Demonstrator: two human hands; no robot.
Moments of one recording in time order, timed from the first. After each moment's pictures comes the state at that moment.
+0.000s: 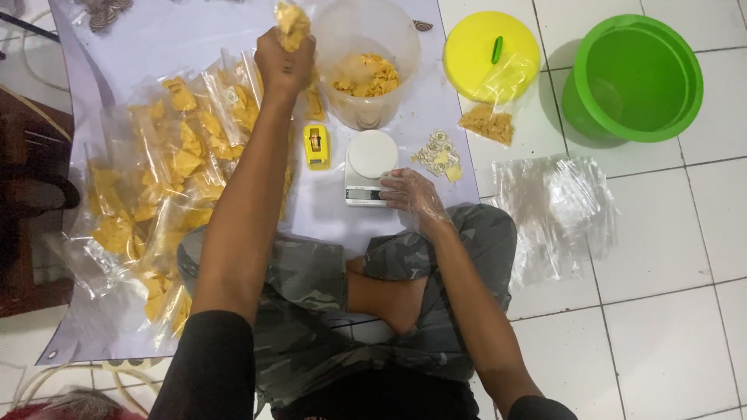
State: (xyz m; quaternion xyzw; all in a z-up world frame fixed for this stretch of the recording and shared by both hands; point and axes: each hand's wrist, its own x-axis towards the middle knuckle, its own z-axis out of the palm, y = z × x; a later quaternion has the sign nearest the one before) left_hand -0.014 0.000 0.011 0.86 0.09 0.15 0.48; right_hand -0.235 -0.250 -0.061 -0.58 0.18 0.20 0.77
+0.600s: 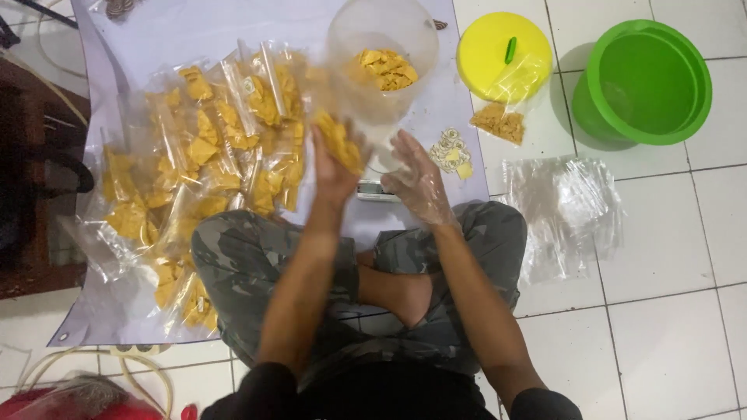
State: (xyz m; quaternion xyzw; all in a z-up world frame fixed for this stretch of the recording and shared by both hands) left_hand -0.171 -0.043 -0.073 0.15 0.04 -0.07 0.99; right_hand -0.237 -0.213 0.020 -0.65 -0.01 0.11 0.75
